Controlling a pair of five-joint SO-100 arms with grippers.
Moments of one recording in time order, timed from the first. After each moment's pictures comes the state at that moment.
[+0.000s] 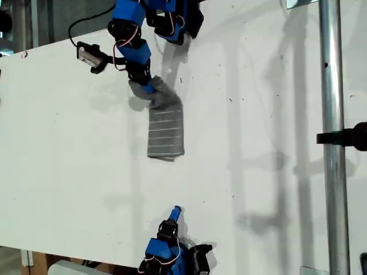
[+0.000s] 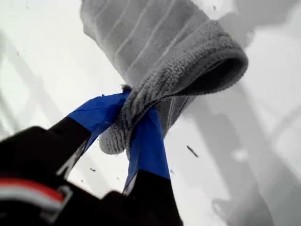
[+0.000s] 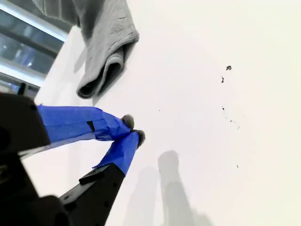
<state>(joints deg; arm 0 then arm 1) -7.4 198.9 178.2 69.8 -73.1 18.2 137.2 130.8 63.5 65.5</state>
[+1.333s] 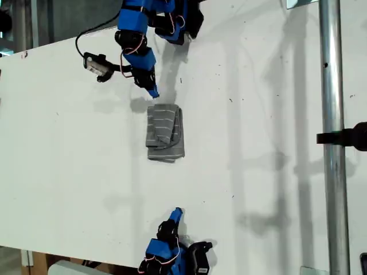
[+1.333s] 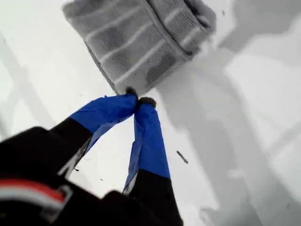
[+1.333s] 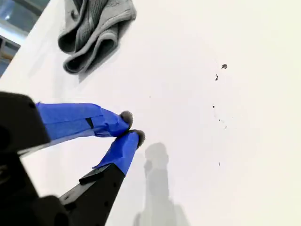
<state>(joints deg) -7.4 198.9 178.2 73.7 -83.3 17.9 145.1 144.3 57.8 64.2</state>
